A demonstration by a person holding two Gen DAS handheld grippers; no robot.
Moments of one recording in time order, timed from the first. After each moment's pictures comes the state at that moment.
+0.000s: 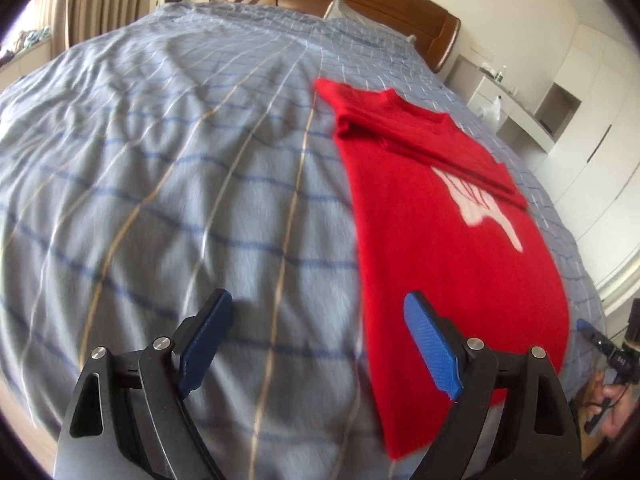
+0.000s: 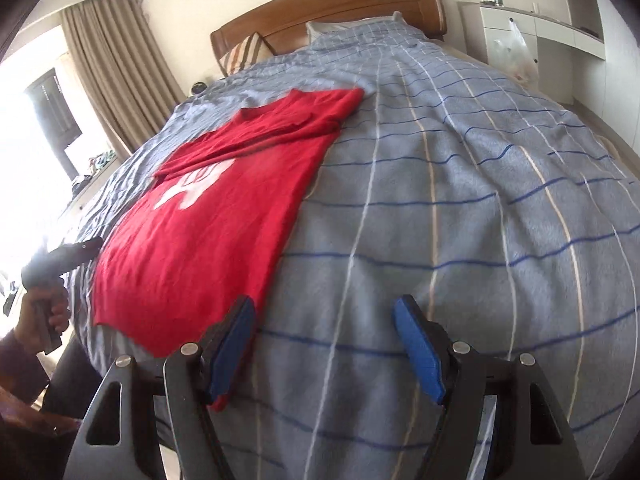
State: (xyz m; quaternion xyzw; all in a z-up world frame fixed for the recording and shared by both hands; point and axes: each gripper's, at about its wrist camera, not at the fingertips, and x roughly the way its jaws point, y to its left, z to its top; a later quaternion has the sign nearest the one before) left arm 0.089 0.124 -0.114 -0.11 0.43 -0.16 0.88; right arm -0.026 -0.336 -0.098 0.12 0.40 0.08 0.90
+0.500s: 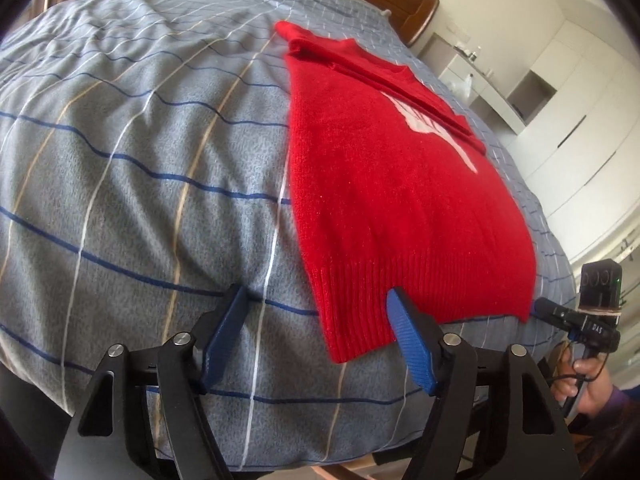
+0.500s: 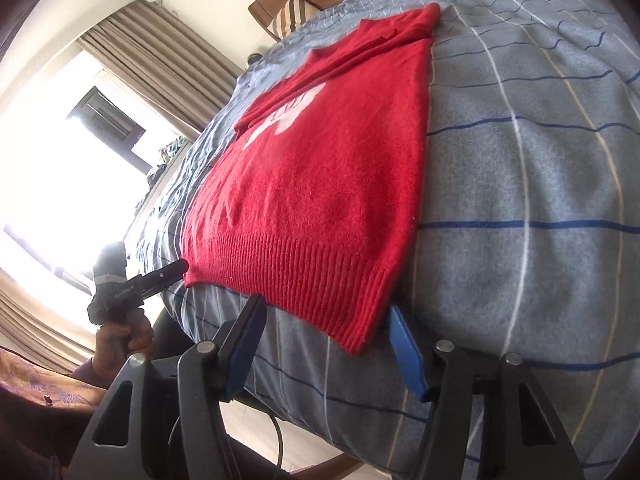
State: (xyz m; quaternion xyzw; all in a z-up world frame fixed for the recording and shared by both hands) left arm 0.048 0.100 -0.145 -0.13 0.47 -0.21 0.85; right arm -0.008 -0.293 -0.147 0.23 0.46 0.19 0.83
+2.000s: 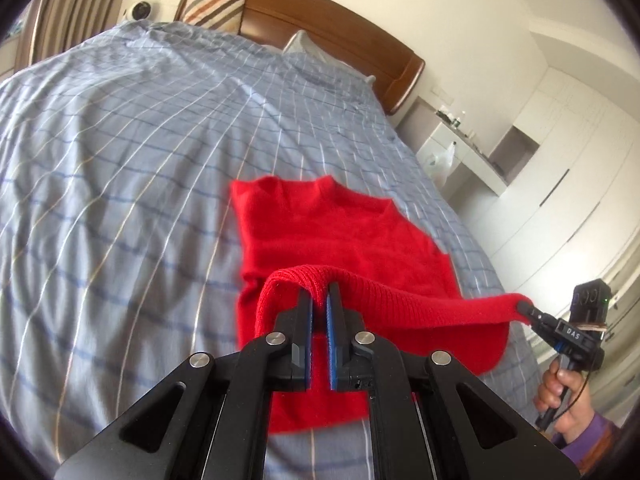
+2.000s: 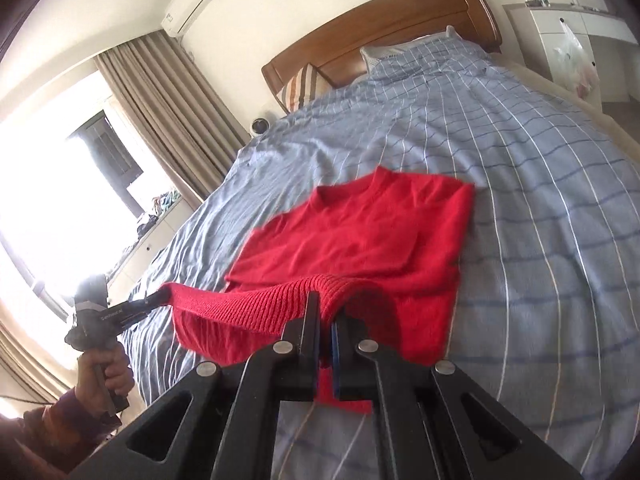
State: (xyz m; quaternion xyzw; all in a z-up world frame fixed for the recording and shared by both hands) left arm 0.238 0.078 -0.039 -0.17 0.37 -0.22 0.88; right arm 0.181 -0.331 -0.028 0.20 0.35 0.16 0.90
